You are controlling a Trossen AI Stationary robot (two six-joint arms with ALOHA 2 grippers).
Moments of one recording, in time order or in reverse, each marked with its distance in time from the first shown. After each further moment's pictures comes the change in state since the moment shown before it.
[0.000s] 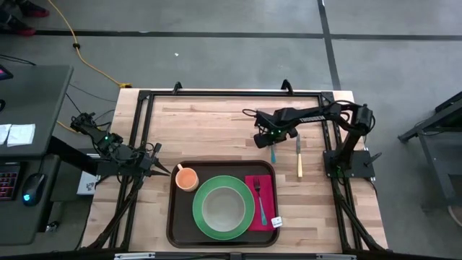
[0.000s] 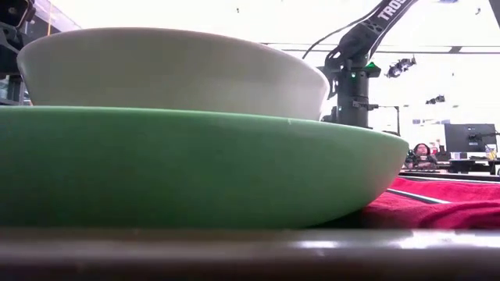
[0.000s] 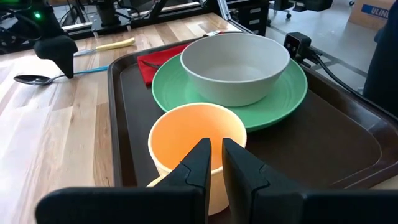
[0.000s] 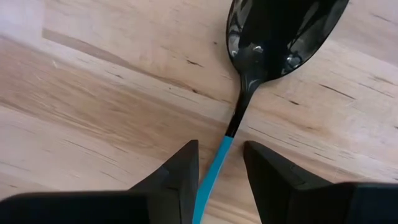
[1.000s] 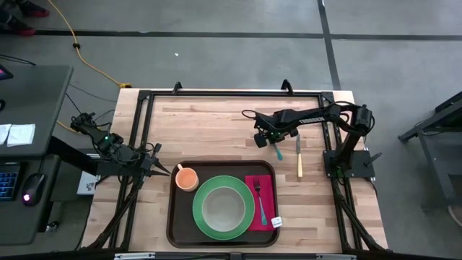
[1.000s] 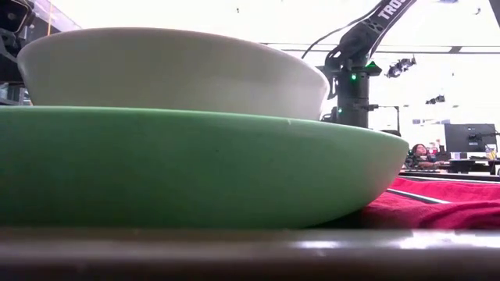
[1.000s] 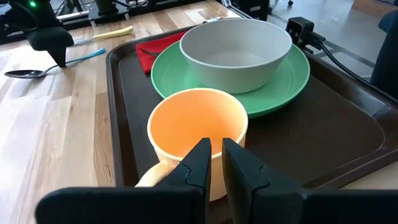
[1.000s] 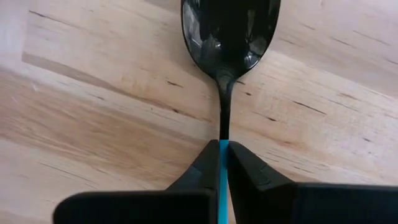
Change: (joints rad) left arm 0.000 0.000 0.000 -0.045 0.001 0.000; right arm 0.020 0.004 -0.003 0.007 0.101 0.027
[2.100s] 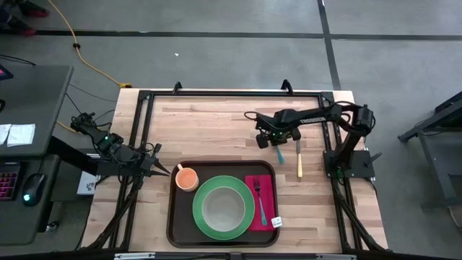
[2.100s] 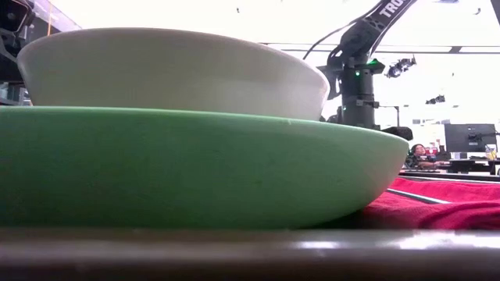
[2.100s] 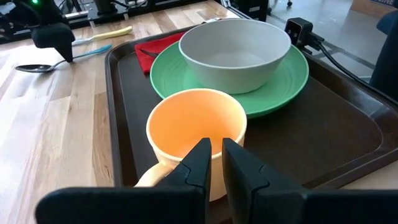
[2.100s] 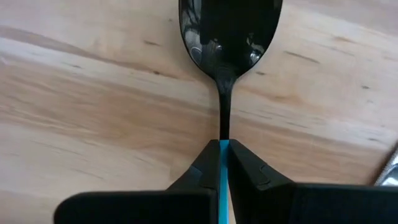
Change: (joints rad) left arm 0.000 0.000 0.000 0.002 0.003 -0.003; right arm 0.030 -0.045 -0.004 -0.095 -0.084 0.115
